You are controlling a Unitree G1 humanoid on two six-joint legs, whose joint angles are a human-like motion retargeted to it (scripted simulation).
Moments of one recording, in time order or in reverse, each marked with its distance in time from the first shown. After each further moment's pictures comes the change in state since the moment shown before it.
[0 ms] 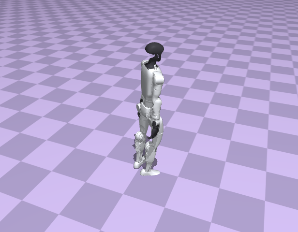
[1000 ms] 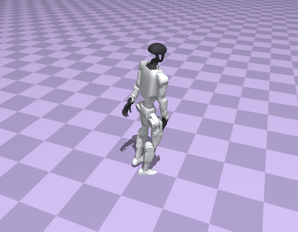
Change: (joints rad) left arm 0.099 0.118 -0.119 0.090 -0.042 0.116 -0.025; right arm -0.195 0.102 0.150 -0.114 0.050 -0.117 0.144; waist 0.121 -0.050 0.123; left_leg -0.118 0.045 -0.071 0.337 0.044 -0.078; right_leg 0.055 -0.025 -0.018 0.055 -0.073 -0.045
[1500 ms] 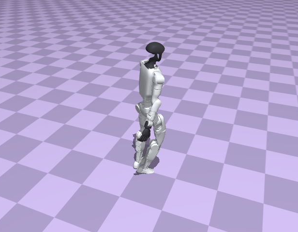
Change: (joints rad) left arm -0.338 -0.153 -0.179 -0.112 0.016 -0.199 0.177; right arm 0.229 -0.193 -0.106 0.370 0.288 0.121 -0.340; waist -0.151 0.076 0.073; left_leg 0.185 0.002 -0.021 -0.196 -0.035 0.068; right_leg -0.015 0.054 0.003 0.263 0.070 -0.008
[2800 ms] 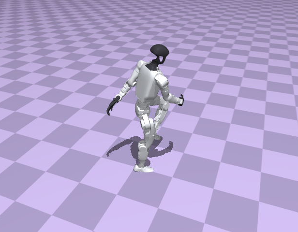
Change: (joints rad) left arm 0.548 0.158 0.473 0.112 -0.097 0.245 -0.104; right arm -0.763 0.189 0.157 -0.727 0.018 -0.202 0.488; waist 0.412 -0.113 0.095; left_leg -1.202 0.397 0.100 1.622 0.084 0.217; right_leg -0.046 -0.048 0.114 -0.325 0.056 -0.065
